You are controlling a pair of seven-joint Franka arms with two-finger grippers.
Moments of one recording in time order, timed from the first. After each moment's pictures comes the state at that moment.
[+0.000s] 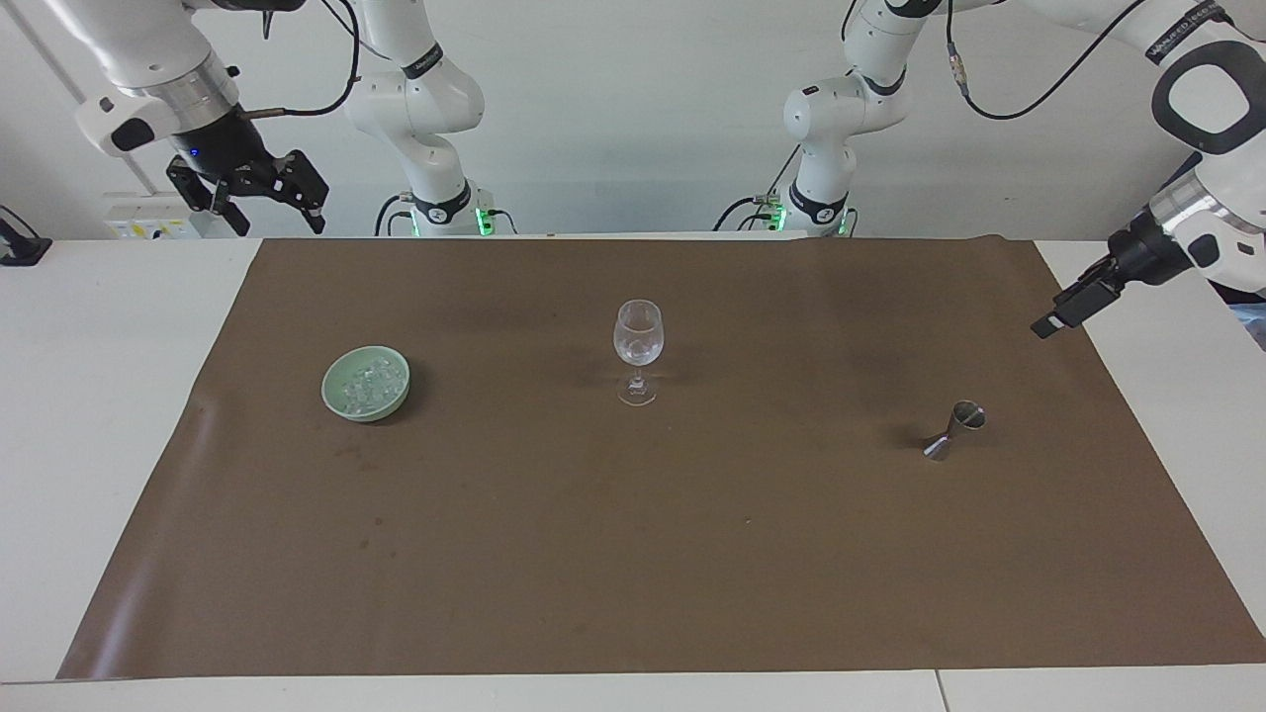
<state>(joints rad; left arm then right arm) 0.13 0.14 0.03 -1.51 -0.25 1.55 -0.31 0.03 -0.15 -0.12 -1.67 0.04 1.49 -0.04</state>
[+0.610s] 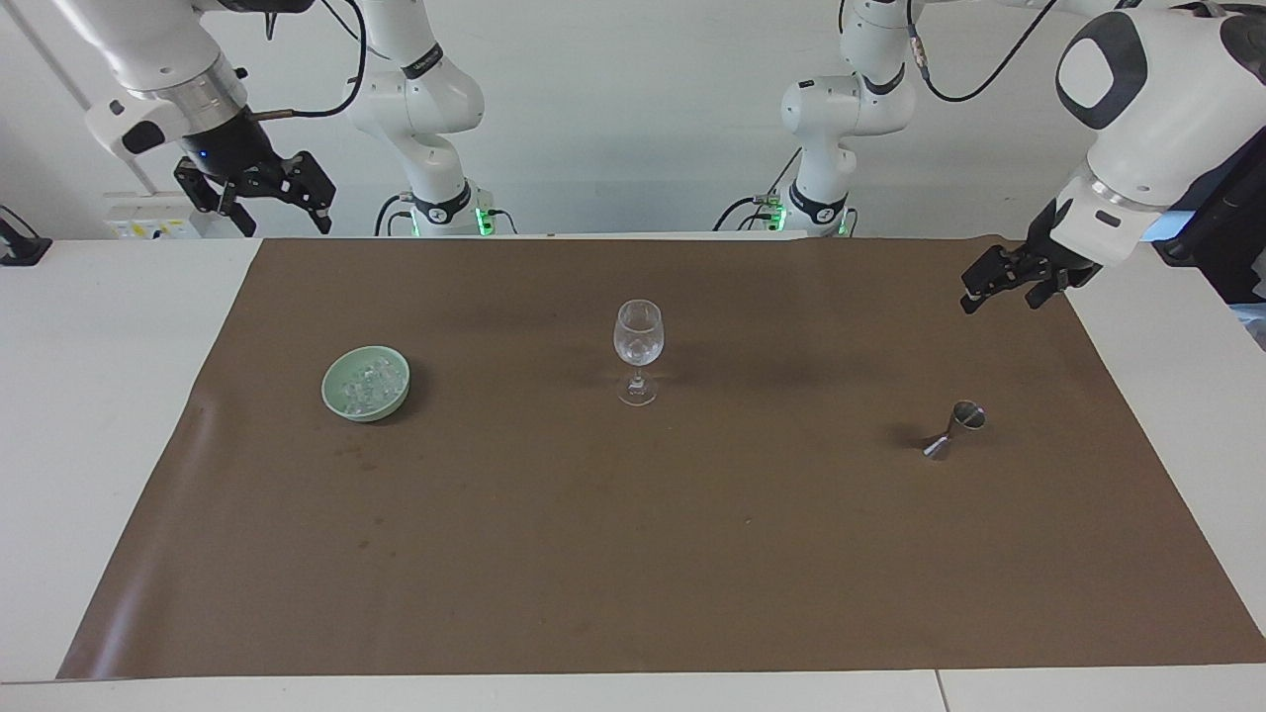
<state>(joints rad) -0.04 0.07 0.03 -1.52 -0.06 1.55 0.00 0.01 -0.14 -0.09 -1.68 0.04 1.49 -0.04</state>
